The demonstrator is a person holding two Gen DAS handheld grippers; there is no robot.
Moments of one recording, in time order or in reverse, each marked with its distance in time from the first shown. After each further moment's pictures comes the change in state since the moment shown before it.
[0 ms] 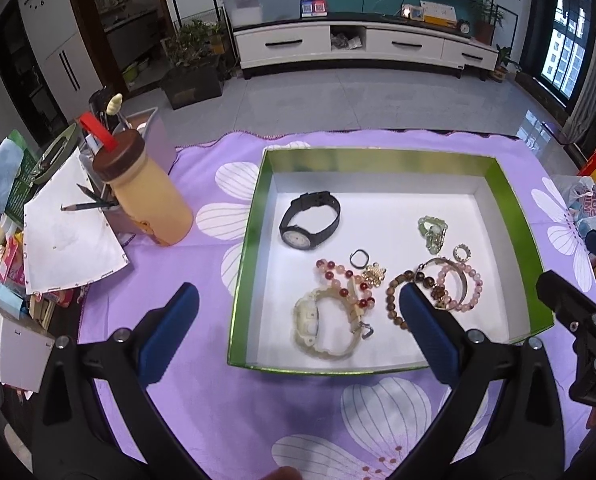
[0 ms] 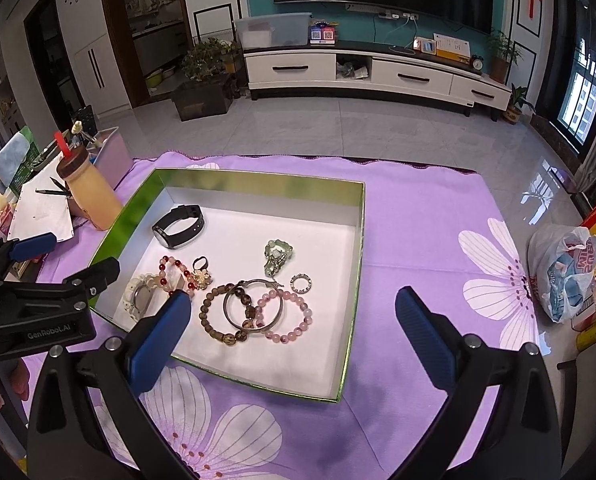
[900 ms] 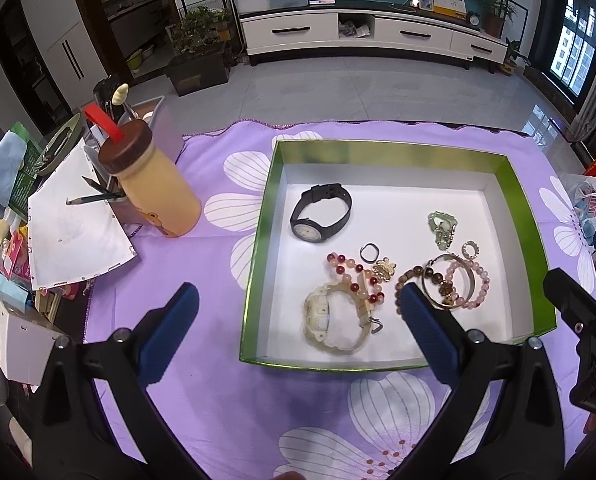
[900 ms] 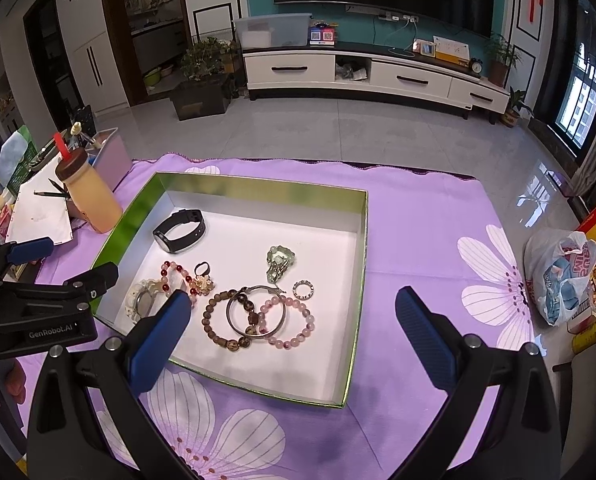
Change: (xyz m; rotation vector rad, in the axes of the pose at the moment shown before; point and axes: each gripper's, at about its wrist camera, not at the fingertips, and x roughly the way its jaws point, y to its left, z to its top) left arm 0.004 0.008 0.008 -0.017 0.045 0.019; right arm 0.001 0.007 0.006 -0.008 0.005 -0.016
